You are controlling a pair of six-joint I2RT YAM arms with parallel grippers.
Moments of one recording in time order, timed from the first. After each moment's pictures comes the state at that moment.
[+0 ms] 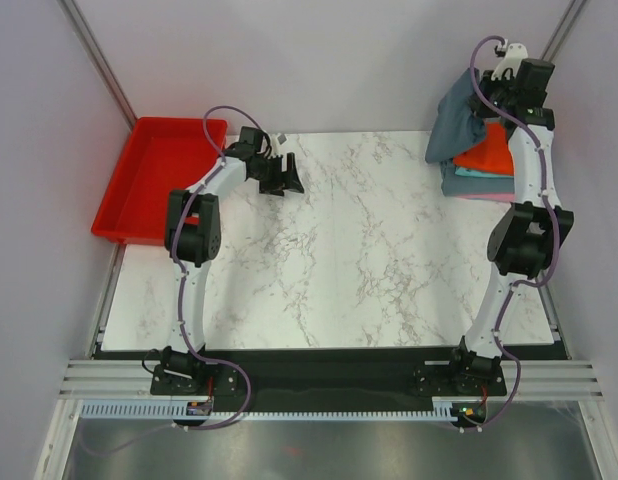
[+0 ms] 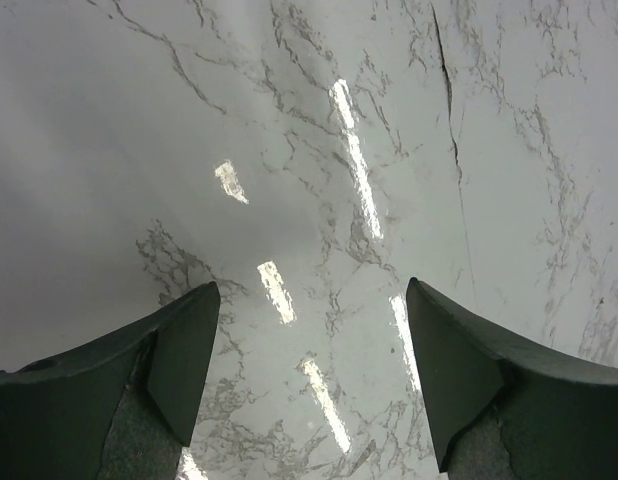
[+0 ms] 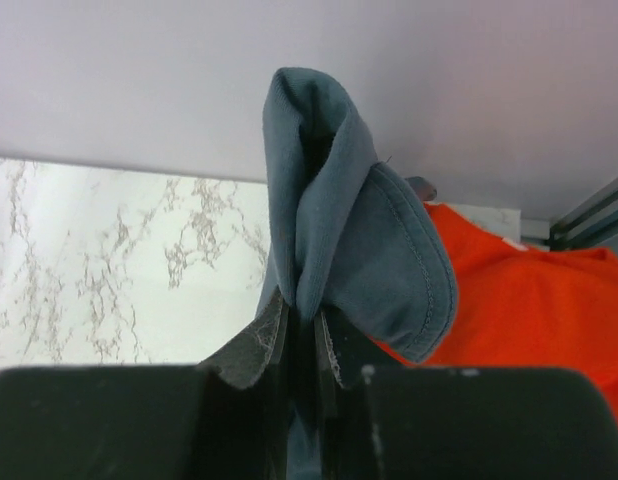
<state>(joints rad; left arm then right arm) -0.22 2.39 1.97 -0.53 0.52 -0.19 -0.21 2.15 2.20 -0.44 -0.38 -0.06</state>
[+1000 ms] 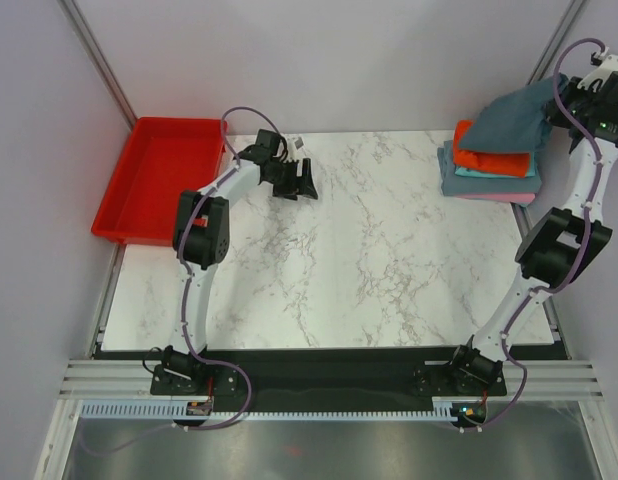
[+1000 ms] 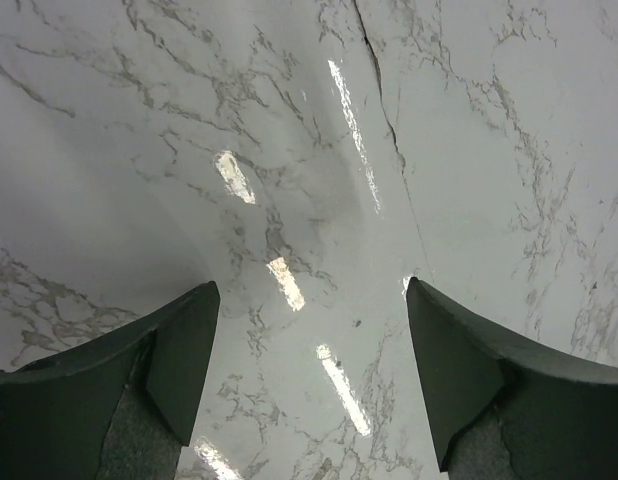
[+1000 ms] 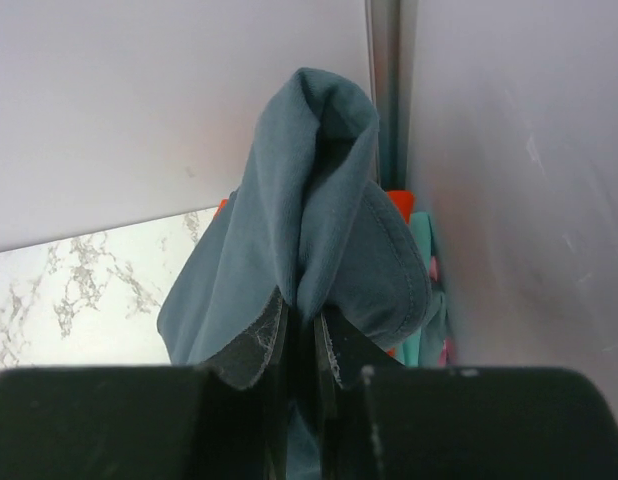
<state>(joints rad) -0.30 2.39 1.97 -0.53 0.51 -0.19 -0.51 2.15 2.25 -0.42 -0.44 0.04</state>
